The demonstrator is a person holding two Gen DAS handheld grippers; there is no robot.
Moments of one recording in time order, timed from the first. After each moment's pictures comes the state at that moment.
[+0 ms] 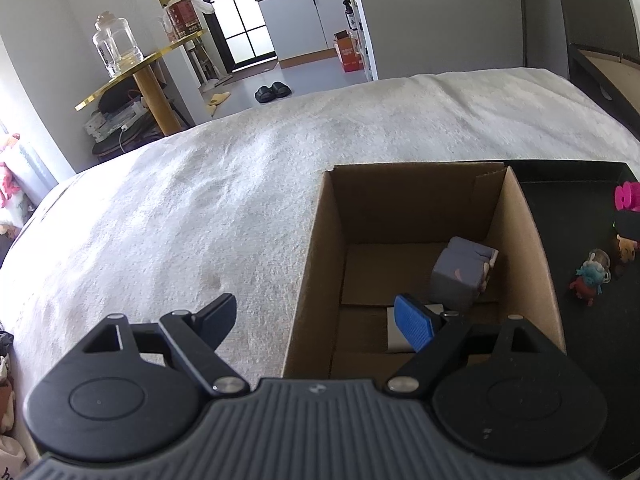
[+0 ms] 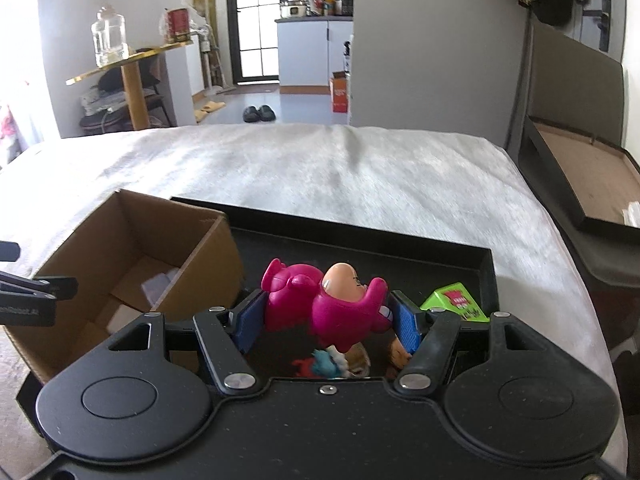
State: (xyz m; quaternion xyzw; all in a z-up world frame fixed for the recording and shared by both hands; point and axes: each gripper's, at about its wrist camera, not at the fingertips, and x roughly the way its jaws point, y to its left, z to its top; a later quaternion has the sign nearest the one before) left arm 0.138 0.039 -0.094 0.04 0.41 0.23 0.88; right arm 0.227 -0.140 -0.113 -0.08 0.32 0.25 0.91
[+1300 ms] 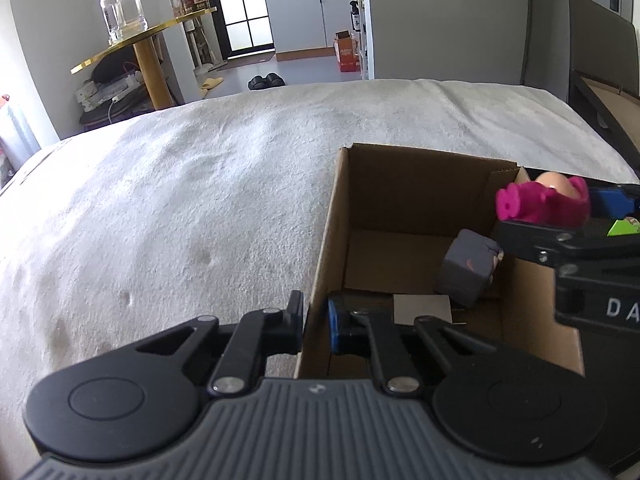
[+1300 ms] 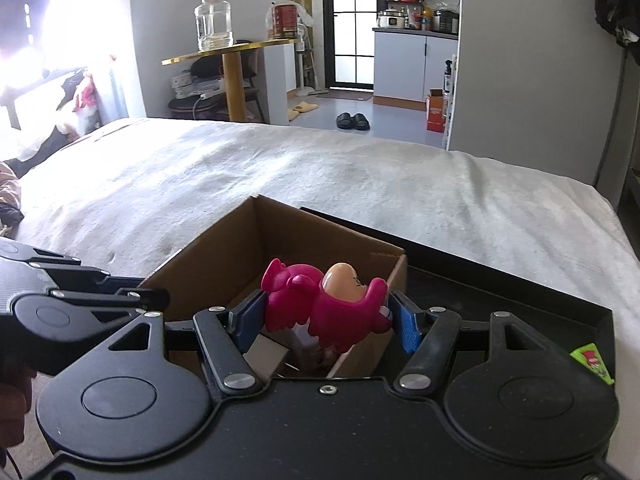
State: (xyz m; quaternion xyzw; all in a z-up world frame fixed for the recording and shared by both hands) left arm 0.120 0.068 -0.108 -0.02 0.40 0.21 0.89; right arm 0.196 -0.049 -0.104 -0.11 0.30 0.38 0.87
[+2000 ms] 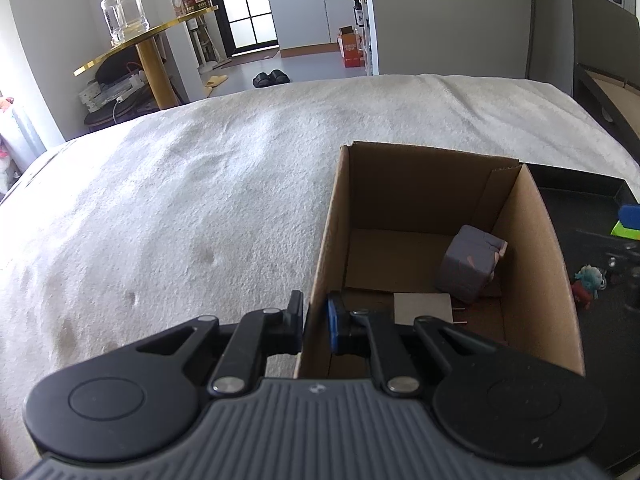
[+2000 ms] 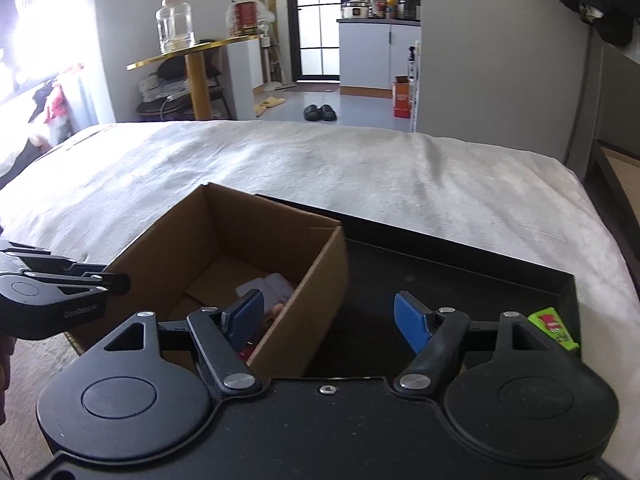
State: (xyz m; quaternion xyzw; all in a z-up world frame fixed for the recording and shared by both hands) left arm 0.125 0.062 -0.106 -0.01 0.41 0.22 0.88; right arm 0.202 -0.088 -0.106 -0.09 0.32 0.33 0.89
